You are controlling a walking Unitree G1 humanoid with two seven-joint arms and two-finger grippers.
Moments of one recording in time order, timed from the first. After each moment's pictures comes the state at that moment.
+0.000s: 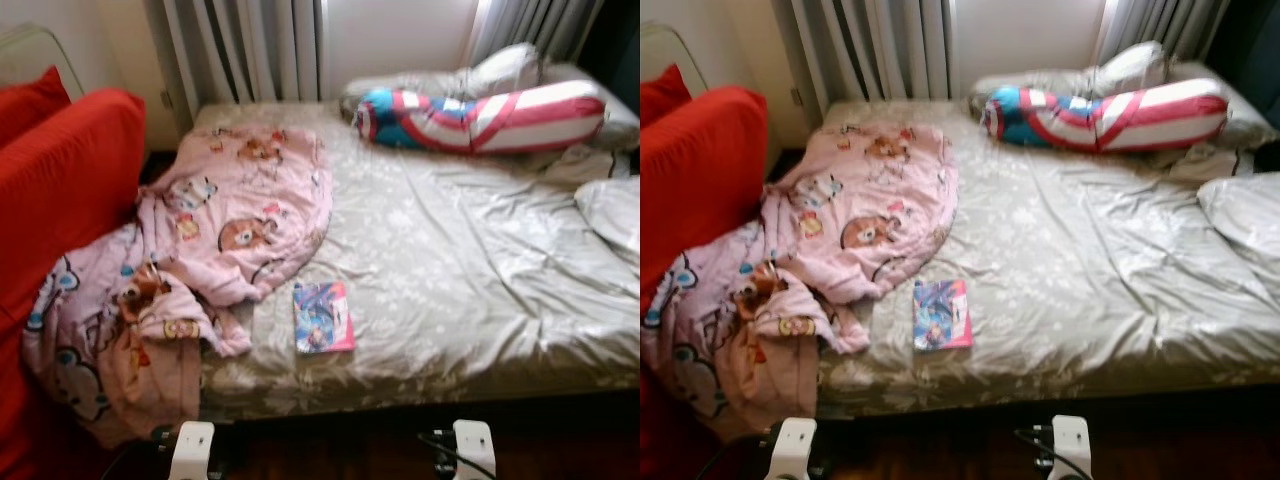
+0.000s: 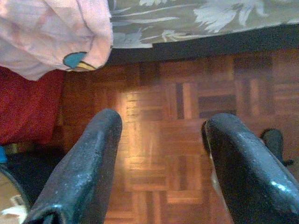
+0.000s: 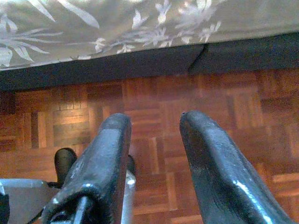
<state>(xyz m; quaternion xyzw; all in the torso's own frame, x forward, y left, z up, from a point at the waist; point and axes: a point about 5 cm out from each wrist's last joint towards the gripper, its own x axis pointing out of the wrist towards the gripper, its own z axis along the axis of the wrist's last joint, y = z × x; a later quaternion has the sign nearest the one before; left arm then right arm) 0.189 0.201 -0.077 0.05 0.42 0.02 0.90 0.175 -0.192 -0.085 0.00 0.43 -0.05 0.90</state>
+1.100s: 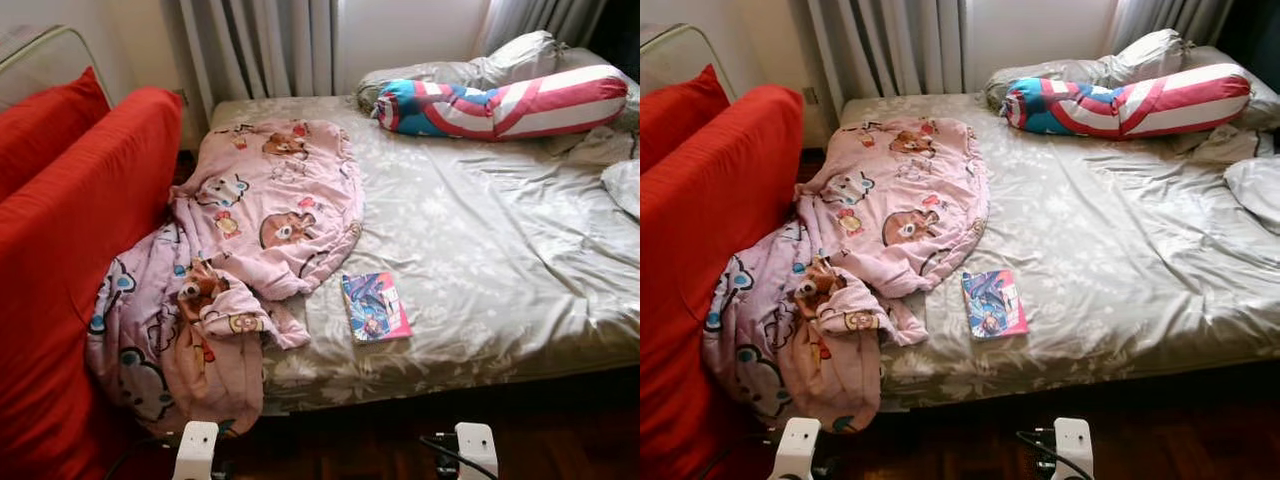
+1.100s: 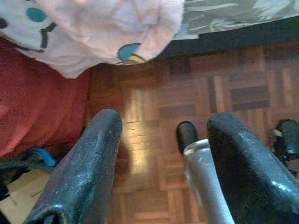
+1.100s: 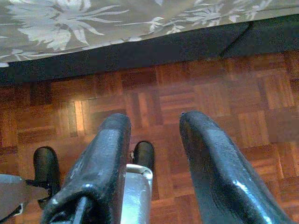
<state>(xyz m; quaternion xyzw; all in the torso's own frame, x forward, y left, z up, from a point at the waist) 0.187 0.200 -0.078 0.05 0.42 0.01 0.90 0.173 -0.189 -0.087 0.00 0.44 -0.05 0.90</state>
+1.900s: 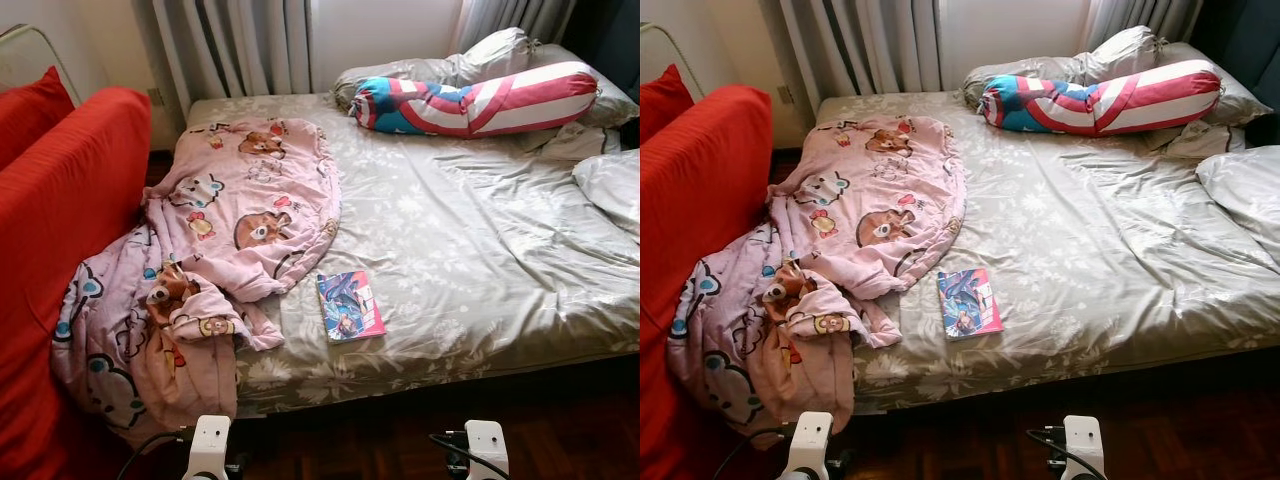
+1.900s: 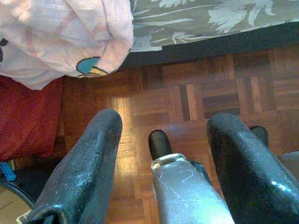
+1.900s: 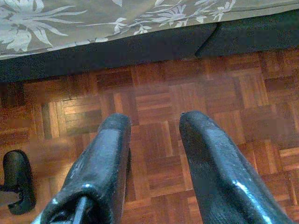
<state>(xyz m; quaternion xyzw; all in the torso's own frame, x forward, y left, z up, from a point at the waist) 0.195 0.186 -0.076 0.03 0.41 0.01 0.91 0.175 -0.202 -0.084 -0.01 0.43 -0.05 0.90</state>
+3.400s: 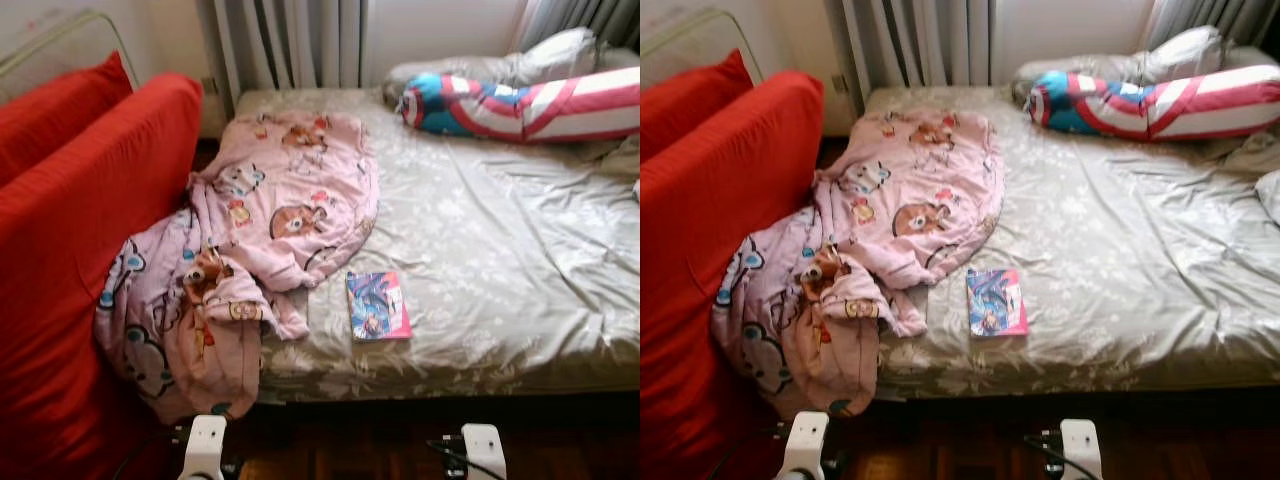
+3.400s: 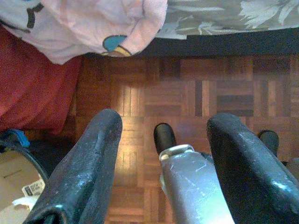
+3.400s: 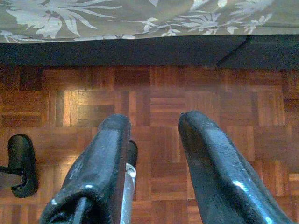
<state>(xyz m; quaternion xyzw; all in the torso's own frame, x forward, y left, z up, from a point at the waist) 0.194 0.191 -0.076 0.03 0.41 0.01 0.91 0.165 -0.201 -0.088 -0.01 0.44 -0.04 0.90</state>
